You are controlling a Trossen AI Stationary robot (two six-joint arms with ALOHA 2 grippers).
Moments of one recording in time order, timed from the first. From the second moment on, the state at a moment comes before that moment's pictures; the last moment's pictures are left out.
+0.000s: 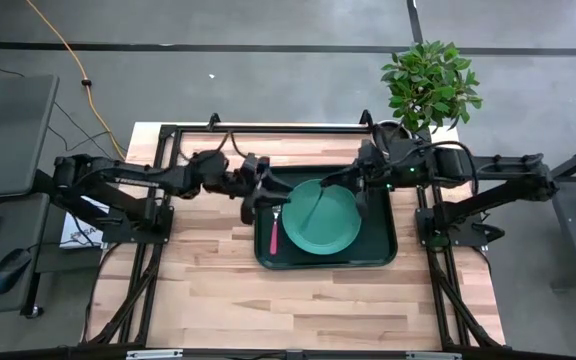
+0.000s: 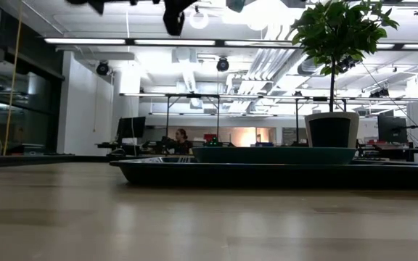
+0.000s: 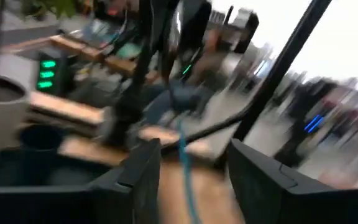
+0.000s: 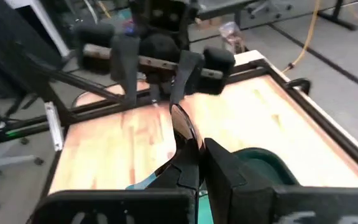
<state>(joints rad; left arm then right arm) 0.19 1.31 0.84 0.46 0.25 -0.40 0.03 1.13 1.23 -0.45 0.12 0.23</state>
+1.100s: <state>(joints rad) 0.12 1.48 1.17 -0.17 0.10 -0.28 -0.03 1.21 1.23 -0.32 0.15 0.18</state>
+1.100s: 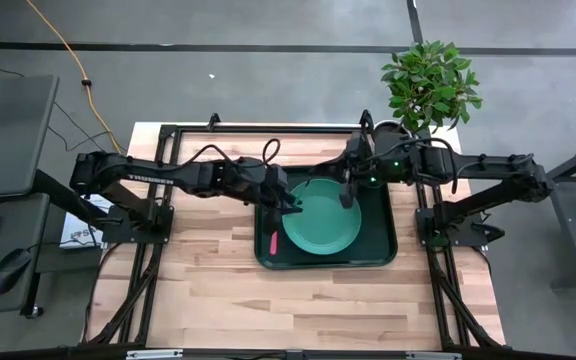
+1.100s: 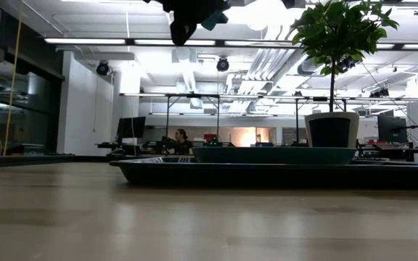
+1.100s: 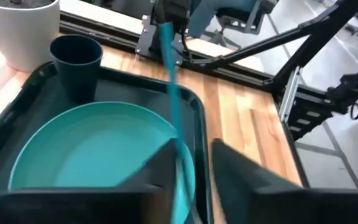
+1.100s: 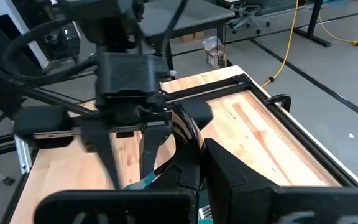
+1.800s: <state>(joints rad) 0.17 1.41 1.14 -0.36 0.10 -0.32 -0.03 1.13 1.23 -0.67 0.19 0.34</state>
